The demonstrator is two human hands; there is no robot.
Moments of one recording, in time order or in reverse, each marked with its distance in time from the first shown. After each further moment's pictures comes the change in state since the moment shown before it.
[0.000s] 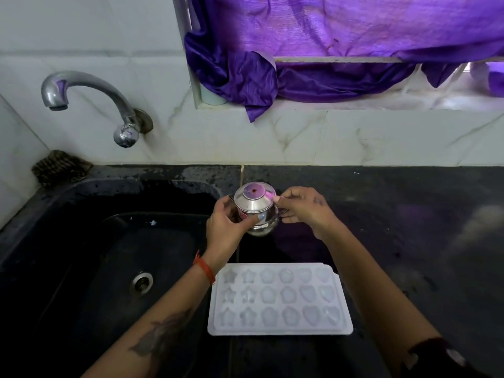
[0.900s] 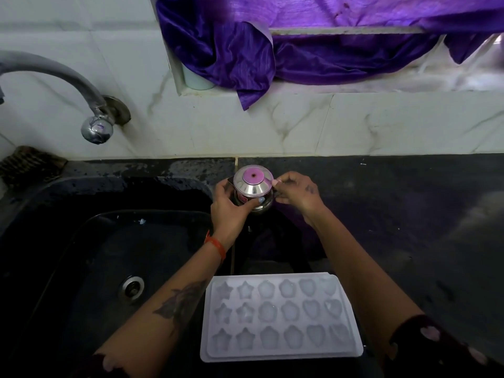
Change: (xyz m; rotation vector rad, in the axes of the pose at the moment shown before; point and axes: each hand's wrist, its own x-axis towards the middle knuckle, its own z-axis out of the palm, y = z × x) left_hand 0.070 -0.024 0.034 0.160 0.054 0.016; right_hand 0.080 0.023 0.007 0.098 0.134 0.023
